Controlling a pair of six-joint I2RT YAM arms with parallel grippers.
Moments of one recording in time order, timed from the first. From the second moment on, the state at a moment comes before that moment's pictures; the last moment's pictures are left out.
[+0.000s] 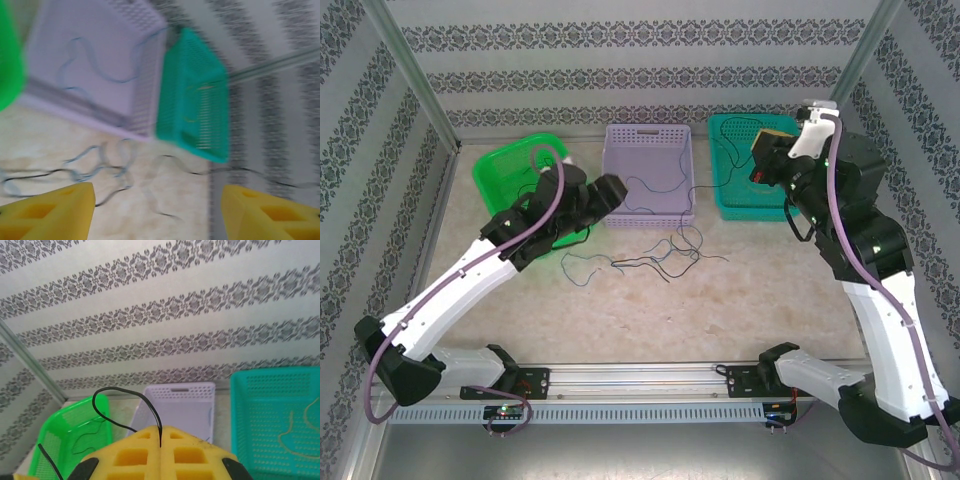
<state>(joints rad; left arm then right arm) -0.67 1.28 1.38 -0.58 -0.09 -1.10 0.36 1.08 1.65 -0.74 0.07 0.36</state>
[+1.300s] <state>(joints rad) -0.81 1.55 1.83 -0.66 -0.03 -1.15 0.56 1.19 1.52 -0.74 0.09 0.76</state>
